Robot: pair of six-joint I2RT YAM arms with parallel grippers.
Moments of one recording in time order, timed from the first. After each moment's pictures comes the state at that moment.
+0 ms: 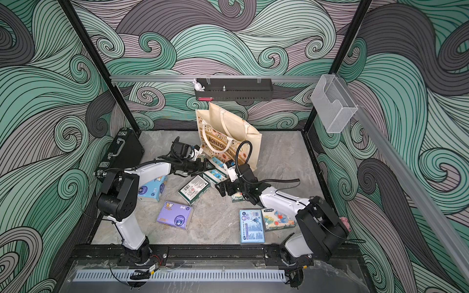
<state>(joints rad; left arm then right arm) -0.35 1.81 1.14 -0.24 0.67 -0.48 0.66 1.44 0.71 0.10 -0.23 0.20</state>
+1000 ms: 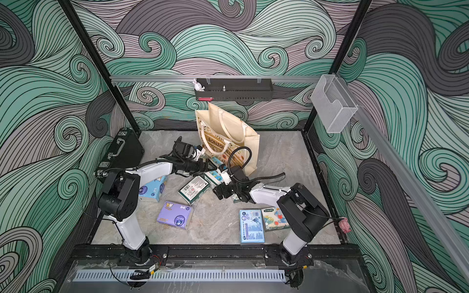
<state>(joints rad) -0.37 1.81 1.16 -0.27 0.69 -0.47 0.72 1.64 0.78 0.09 -0.19 0.13</state>
